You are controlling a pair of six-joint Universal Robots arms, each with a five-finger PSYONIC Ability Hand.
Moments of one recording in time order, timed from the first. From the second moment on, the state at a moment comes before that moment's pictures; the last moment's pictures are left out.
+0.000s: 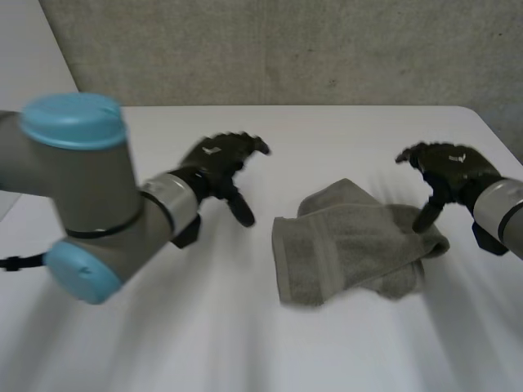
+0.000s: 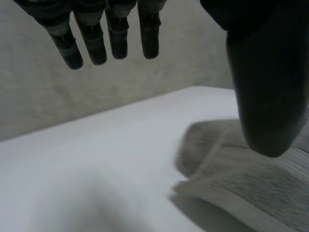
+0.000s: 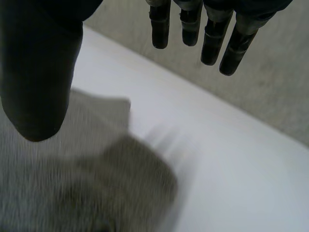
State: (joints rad) left arm 4.14 -2.10 -1.24 3.10 -1.38 3.05; right arm 1.68 -1.27 1.56 0.07 1.28 2.85; left_hand 0.25 0.26 0.23 0.23 0.06; right_hand 0.25 0.24 0.22 0.25 0.06
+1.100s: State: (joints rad) left arm 4.26 -1.94 -1.46 3.09 -1.57 3.32; right arm 1.68 -1.26 1.63 0.02 1.28 2.80; left_hand 1.27 1.28 0.23 0.23 1.15; right_hand 0.25 0.24 0.22 0.25 0.06
